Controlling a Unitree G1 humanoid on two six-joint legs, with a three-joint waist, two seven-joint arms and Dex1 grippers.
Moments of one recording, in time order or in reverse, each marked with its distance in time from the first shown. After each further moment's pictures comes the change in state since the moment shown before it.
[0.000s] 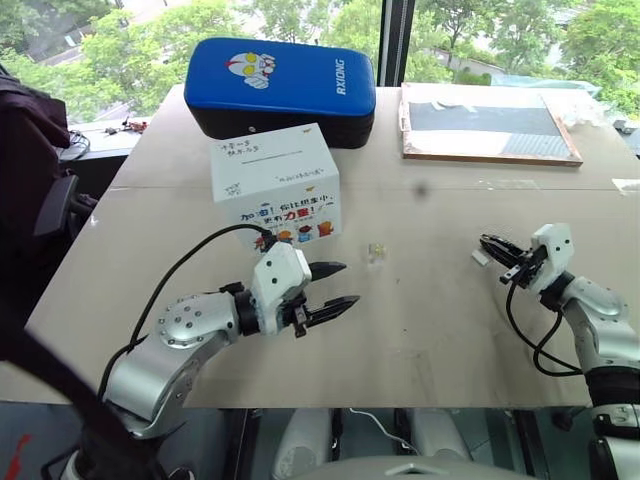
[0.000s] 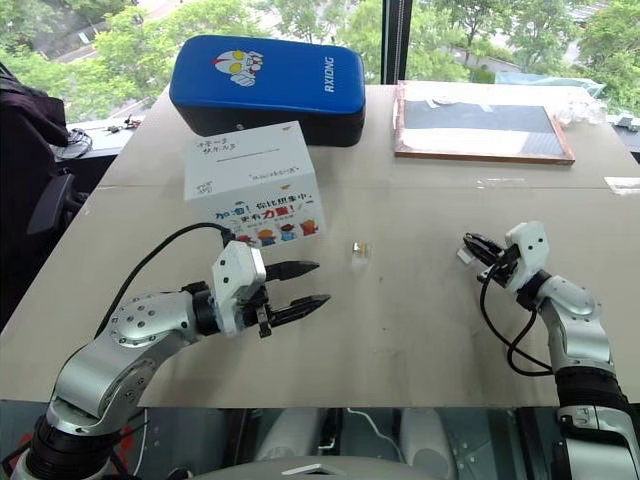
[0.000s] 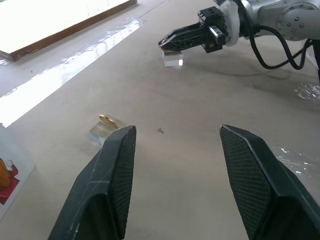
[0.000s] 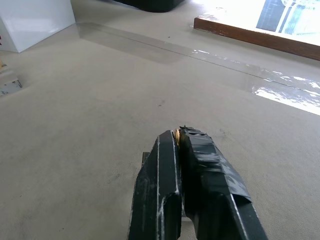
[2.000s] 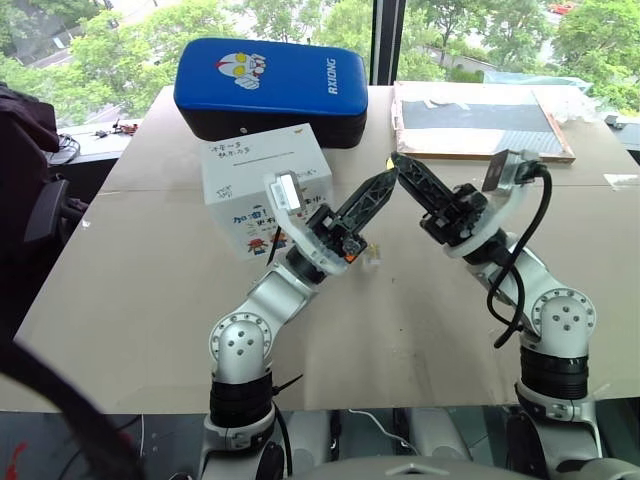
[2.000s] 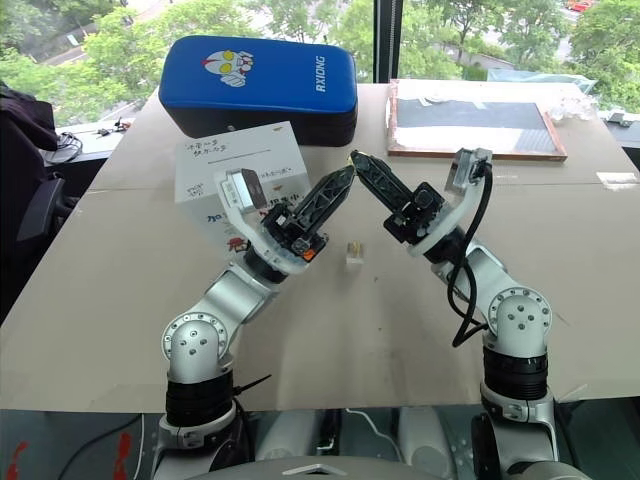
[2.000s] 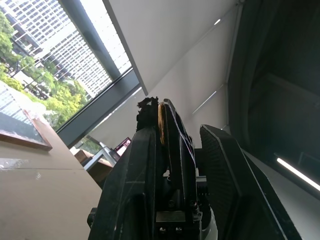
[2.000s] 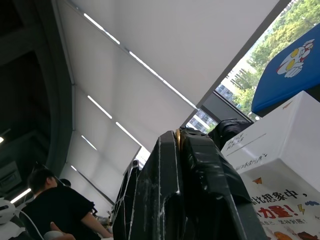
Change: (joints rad) left arm -0.230 -0.637 0.102 0.223 -0.810 0.140 0.445; right arm -0.145 0.352 0.051 -0.687 1.154 0.763 -0.628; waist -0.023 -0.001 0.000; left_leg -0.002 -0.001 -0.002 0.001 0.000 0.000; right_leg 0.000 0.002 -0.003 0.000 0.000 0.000
